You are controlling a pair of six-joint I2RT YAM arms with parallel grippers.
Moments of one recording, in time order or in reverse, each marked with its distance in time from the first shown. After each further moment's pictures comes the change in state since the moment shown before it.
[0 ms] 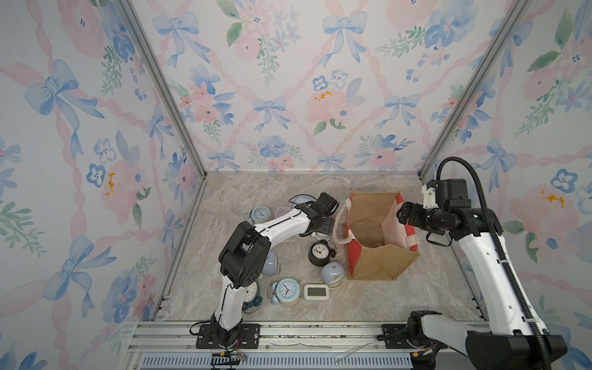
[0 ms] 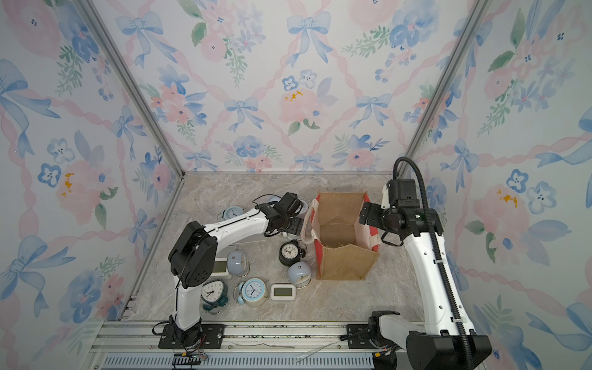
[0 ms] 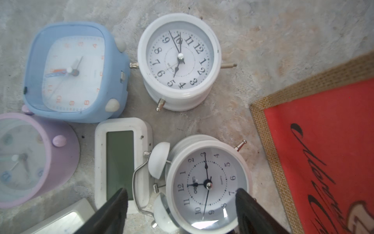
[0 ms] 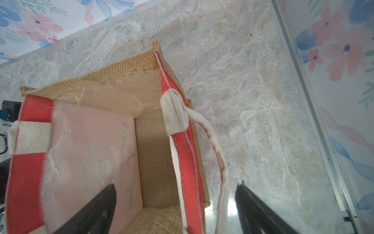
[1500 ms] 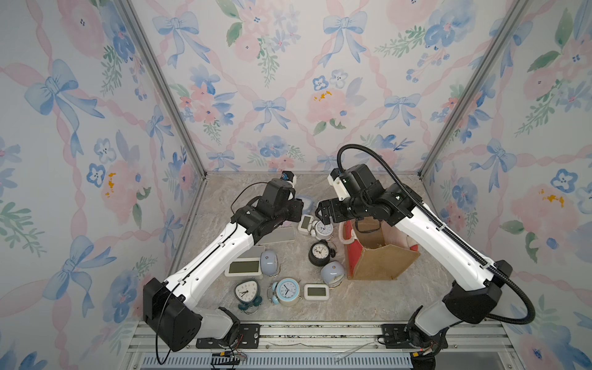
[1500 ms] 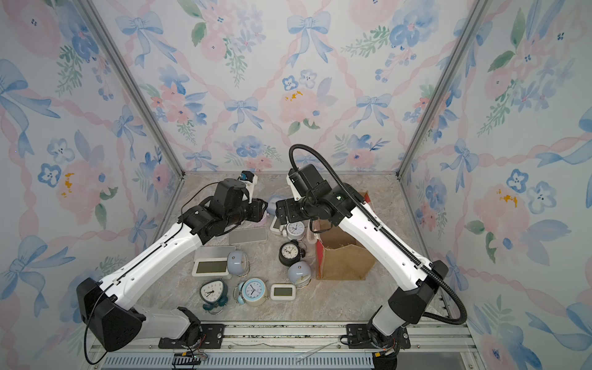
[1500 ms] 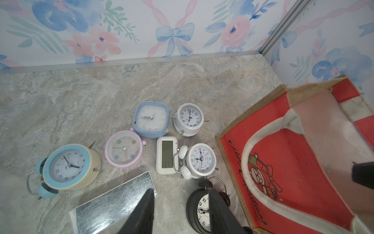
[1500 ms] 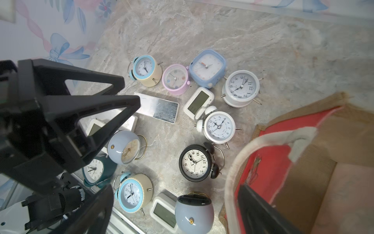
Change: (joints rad) left arm 0.146 -0.653 -0.241 0.008 0.132 0.036; right arm 0.726 0.387 0.454 -0.004 0.076 0.111
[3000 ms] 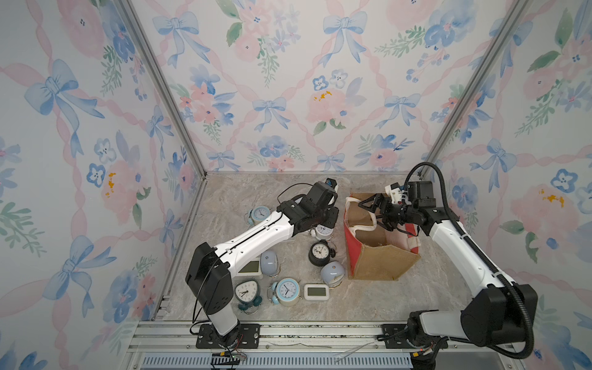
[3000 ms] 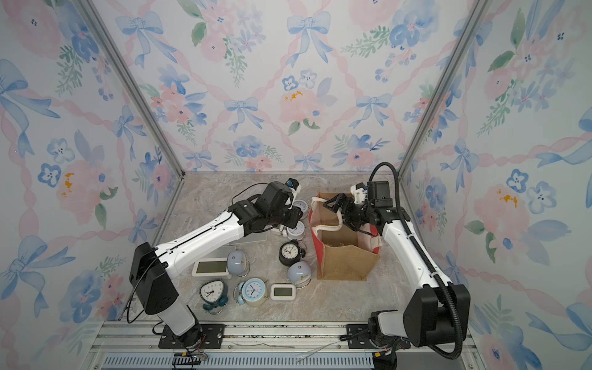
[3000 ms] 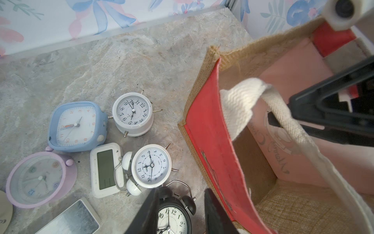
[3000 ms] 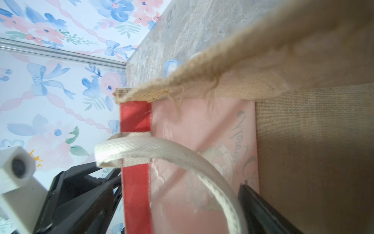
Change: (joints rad) left arm -0.203 0.312 0.204 0.000 0.011 0.016; right arm -0.650 -0.240 -0.678 0.521 -0.703 0.307
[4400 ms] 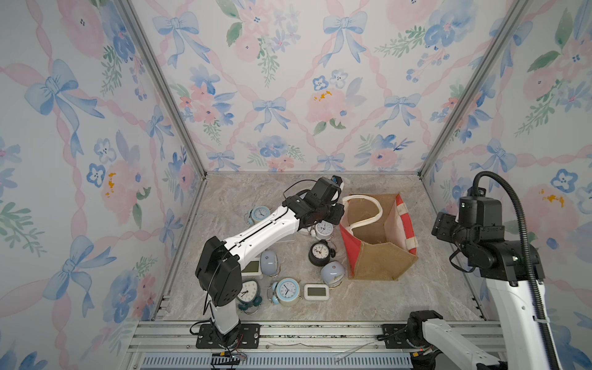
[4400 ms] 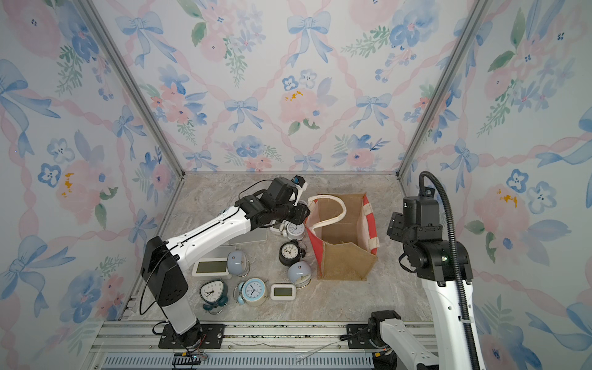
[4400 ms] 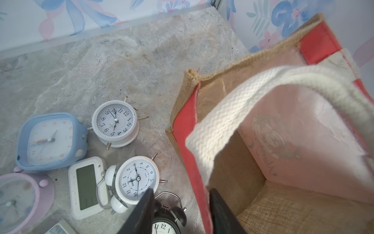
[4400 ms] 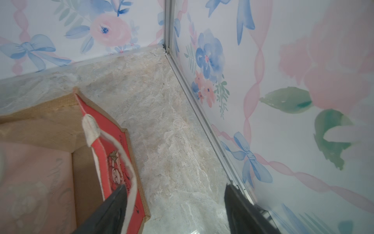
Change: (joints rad) left arm 0.013 0.087 0.098 0.000 0.086 0.021; right arm -0.027 -0.393 0.271 -0.606 1.048 -0.448
